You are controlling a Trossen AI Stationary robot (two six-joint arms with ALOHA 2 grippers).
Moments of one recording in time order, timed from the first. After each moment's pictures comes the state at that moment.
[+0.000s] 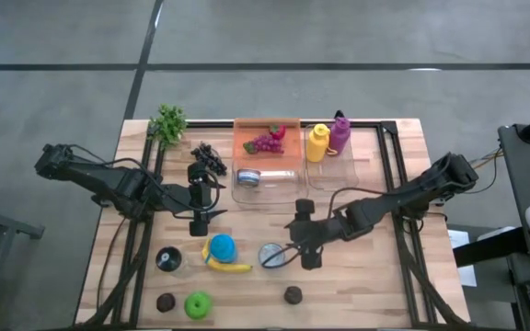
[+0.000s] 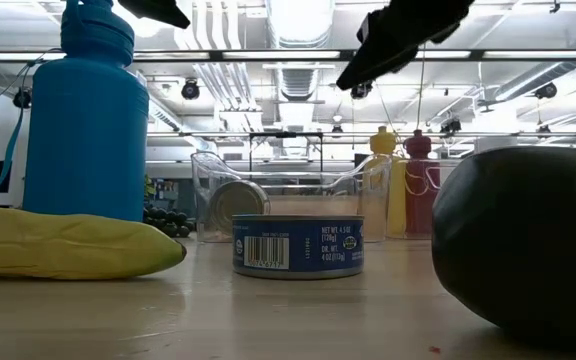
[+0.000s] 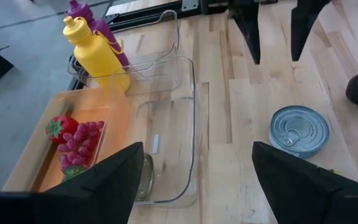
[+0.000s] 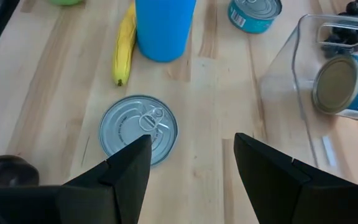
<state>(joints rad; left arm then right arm) -0.33 1.09 1.02 -0.63 -0.46 -0.05 0.38 1.58 1.10 -0.33 0.29 0.18</state>
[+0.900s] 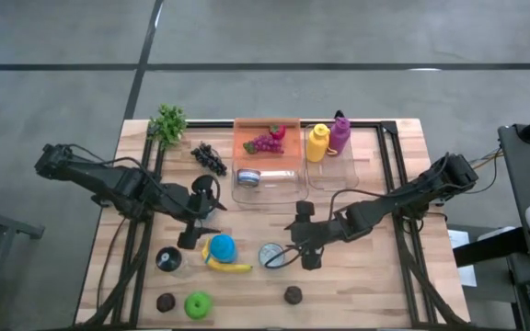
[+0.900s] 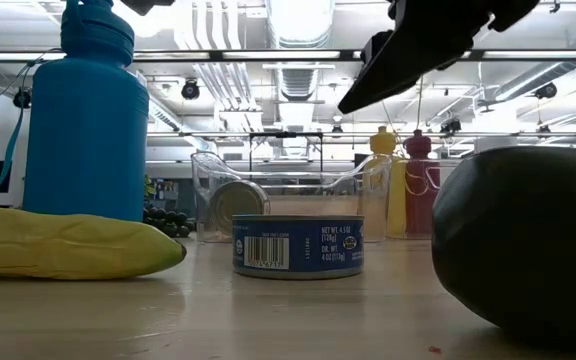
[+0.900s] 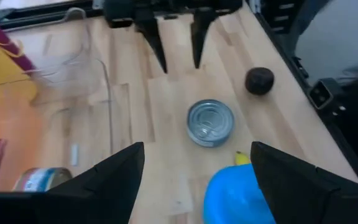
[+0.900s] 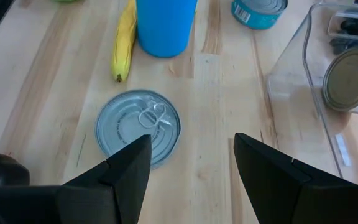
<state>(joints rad) -0.33 1.09 1.04 -0.64 -0.13 -0.05 0.38 1.59 1.01 -0.20 0.29 0.18</state>
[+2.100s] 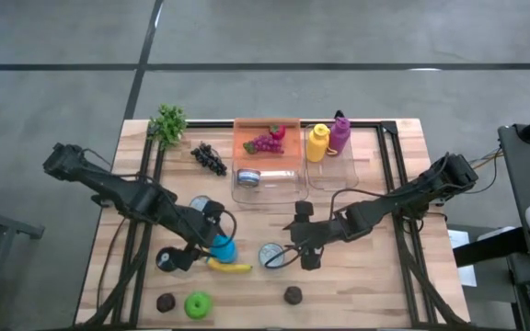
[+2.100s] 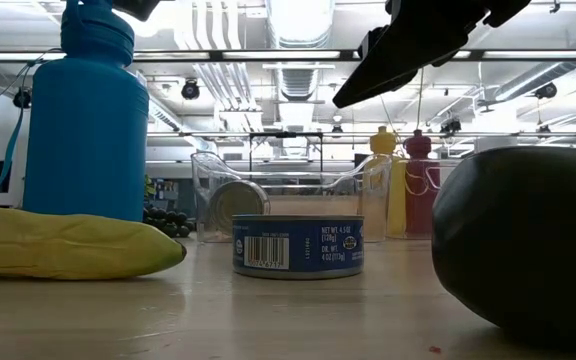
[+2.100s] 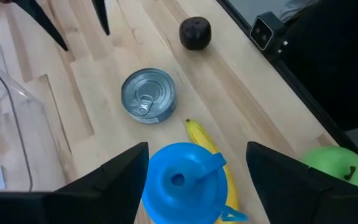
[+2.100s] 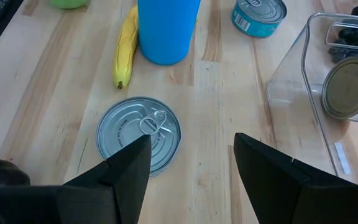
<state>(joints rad) -0.42 1.23 1.04 -0.65 0.02 0.08 0.38 1.59 1.01 -0.18 0.29 0.17</state>
